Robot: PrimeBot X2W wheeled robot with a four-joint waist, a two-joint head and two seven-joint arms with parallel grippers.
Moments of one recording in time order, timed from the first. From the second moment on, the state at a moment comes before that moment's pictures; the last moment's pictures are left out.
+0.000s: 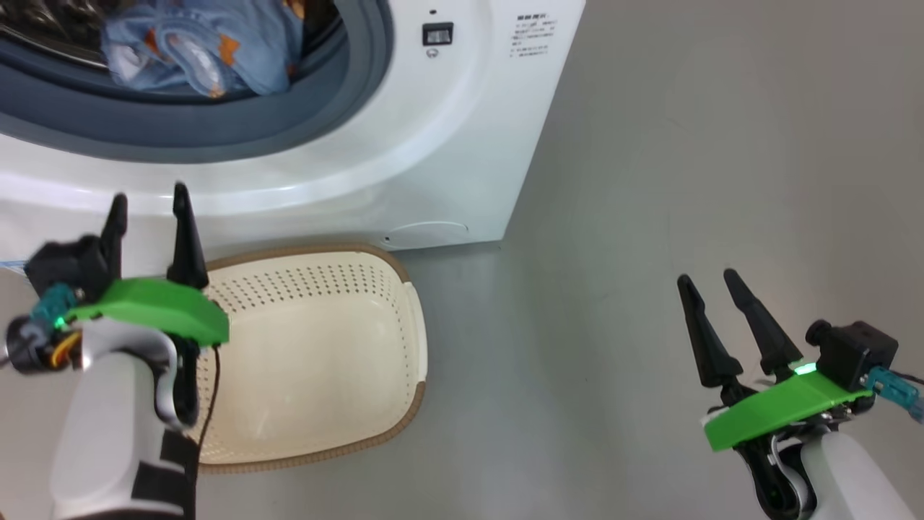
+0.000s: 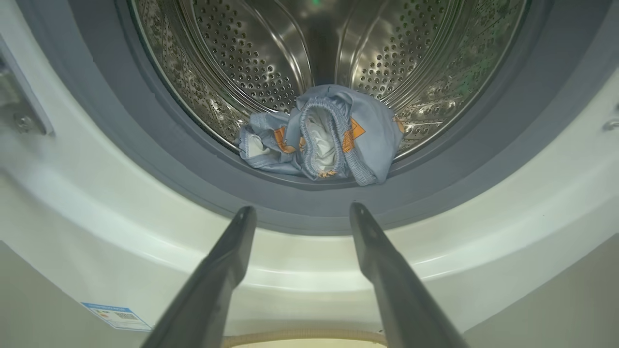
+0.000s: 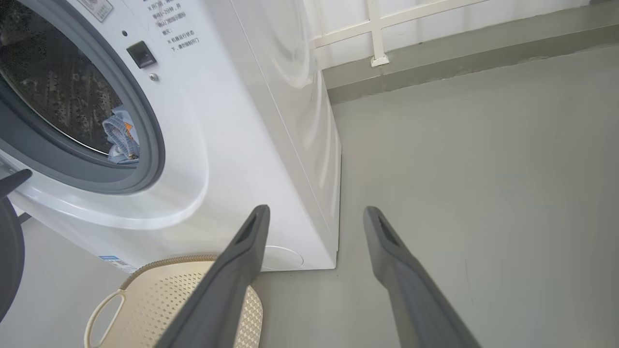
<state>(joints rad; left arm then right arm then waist) -0.63 0.05 0.08 0.63 -0.18 -0.13 -0.26 -0.27 -0.21 0.16 0.27 0.54 0.13 -0.25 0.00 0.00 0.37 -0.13</state>
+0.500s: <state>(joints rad) -0.35 0.04 0.09 0.46 -0.16 -0.13 -0.26 -0.20 -0.23 0.15 0.29 0.54 0.13 -0.25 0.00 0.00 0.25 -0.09</state>
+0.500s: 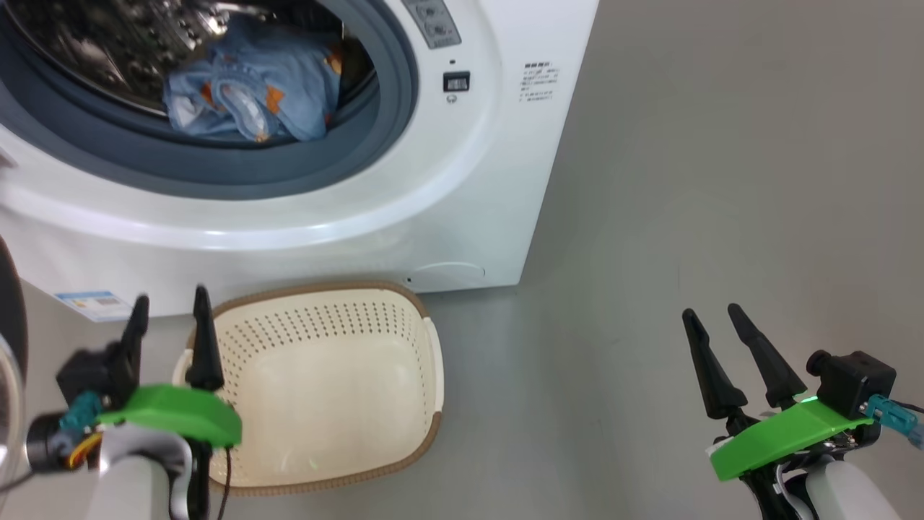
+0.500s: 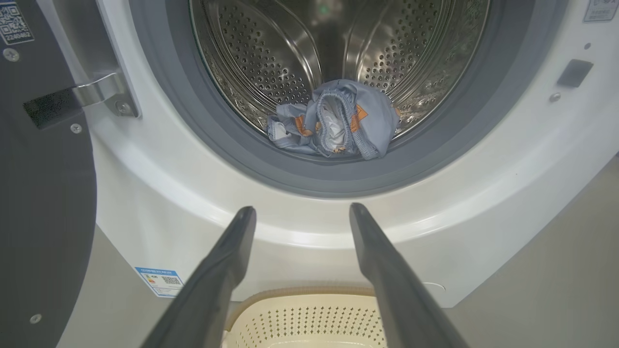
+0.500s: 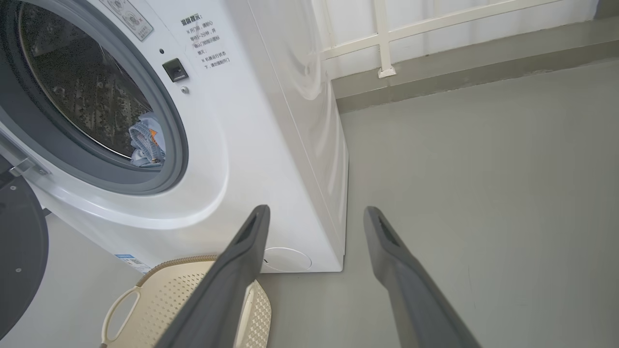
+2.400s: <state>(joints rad) 0.05 0.04 0.13 0.19 -0.19 -0.13 -0.26 -0.03 -0.24 0.11 0.27 0.54 0.13 -0.25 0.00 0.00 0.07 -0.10</state>
